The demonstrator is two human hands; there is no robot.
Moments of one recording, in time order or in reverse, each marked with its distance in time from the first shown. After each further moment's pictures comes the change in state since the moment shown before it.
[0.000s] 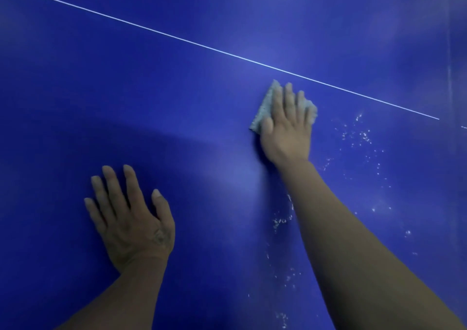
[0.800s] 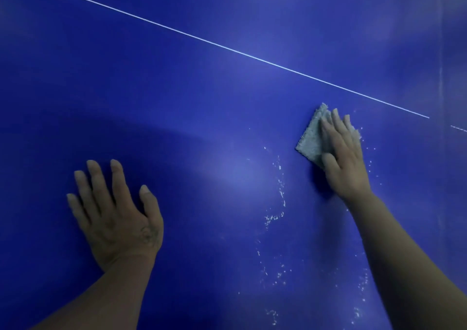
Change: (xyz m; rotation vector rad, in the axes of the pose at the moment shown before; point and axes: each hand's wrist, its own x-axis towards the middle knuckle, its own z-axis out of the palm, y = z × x) left_hand -0.001 0.000 -0.003 -0.014 -0.009 0.000; right_hand -0.053 0.142 -0.040 0.228 -0.045 -0.131
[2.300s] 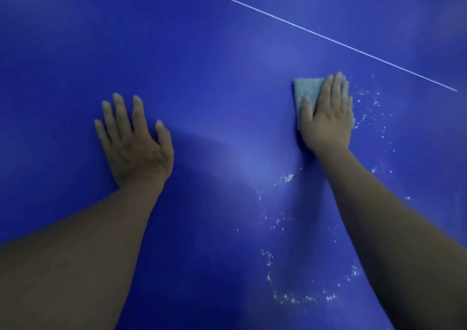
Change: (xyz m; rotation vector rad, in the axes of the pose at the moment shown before) left_hand -0.004 -0.003 0.005 0.007 0.100 0.033; right_hand 0.000 -0.038 0.050 -0.229 0.119 0.139
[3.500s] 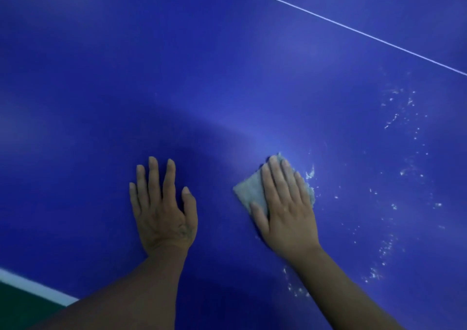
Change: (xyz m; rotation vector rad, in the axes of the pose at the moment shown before) left_hand -0.133 -0.038 -0.017 0.010 -0.120 -0.057; right_hand -0.210 -0.033 0.026 0.016 -0.087 -0.591
